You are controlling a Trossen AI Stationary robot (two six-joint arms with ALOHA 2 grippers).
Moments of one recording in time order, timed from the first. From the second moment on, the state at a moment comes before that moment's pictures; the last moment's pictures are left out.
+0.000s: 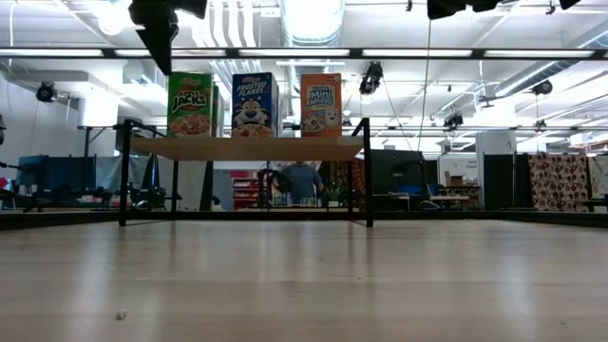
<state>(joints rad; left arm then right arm) 0.29 1.33 1.54 -1.52 -0.45 -0.01 0.06 0.87 0.69 -0.02 -0.16 -0.45</state>
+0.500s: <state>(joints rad) 0.29 1.33 1.54 -1.47 -0.47 -0.01 0.06 0.87 0.69 -0.02 -0.15 -0.45</state>
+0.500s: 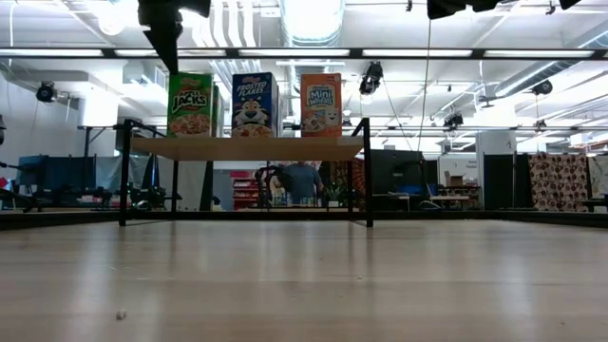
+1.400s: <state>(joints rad) 0.27 1.31 1.53 -1.52 -0.58 -0.10 0.06 0.87 0.69 -0.02 -0.16 -0.47</state>
